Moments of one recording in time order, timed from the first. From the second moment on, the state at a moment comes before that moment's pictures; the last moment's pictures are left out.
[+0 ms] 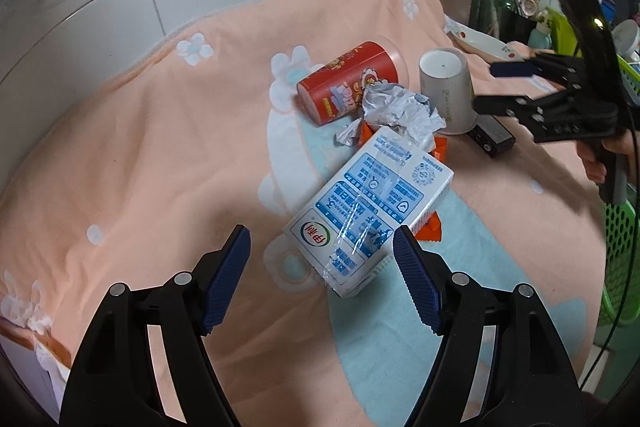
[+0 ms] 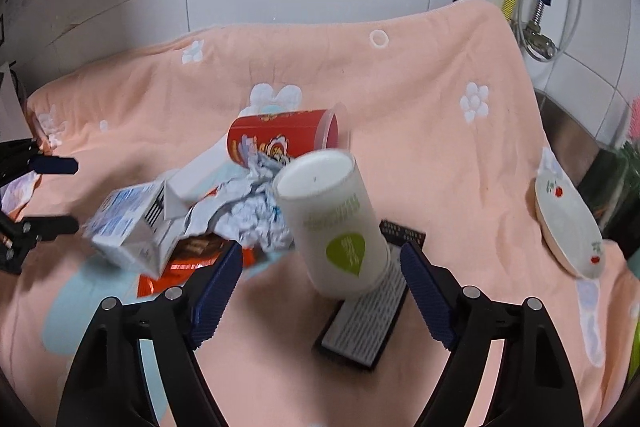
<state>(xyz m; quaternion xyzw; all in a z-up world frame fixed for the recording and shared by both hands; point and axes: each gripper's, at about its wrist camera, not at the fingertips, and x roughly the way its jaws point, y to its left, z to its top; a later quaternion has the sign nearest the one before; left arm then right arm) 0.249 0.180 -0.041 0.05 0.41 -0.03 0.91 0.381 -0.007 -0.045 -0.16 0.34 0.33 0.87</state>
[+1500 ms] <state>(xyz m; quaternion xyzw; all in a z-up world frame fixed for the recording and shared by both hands) 0.310 0.156 -0.078 0.08 0.43 -0.20 0.88 0.333 -0.071 -0.045 -0.11 0.36 0.32 0.87</state>
